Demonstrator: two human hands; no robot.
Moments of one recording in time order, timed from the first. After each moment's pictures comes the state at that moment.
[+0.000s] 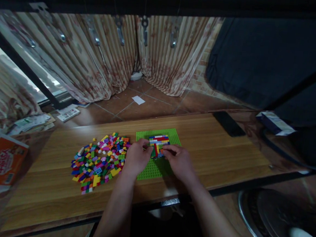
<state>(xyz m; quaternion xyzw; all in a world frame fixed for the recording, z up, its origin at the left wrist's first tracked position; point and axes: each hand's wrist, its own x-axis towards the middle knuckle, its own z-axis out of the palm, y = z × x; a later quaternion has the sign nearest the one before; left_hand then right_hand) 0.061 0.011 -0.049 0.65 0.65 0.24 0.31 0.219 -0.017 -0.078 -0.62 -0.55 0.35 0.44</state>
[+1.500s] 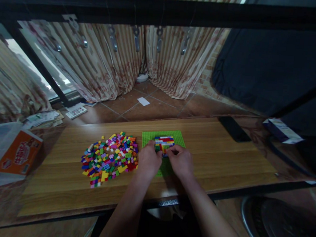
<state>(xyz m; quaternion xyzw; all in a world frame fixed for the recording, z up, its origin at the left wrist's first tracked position) 0.079 -0.005 -0.048 0.65 0.69 0.20 0.25 0.204 -0.015 -0.079 -0.70 -0.57 0.22 0.38</state>
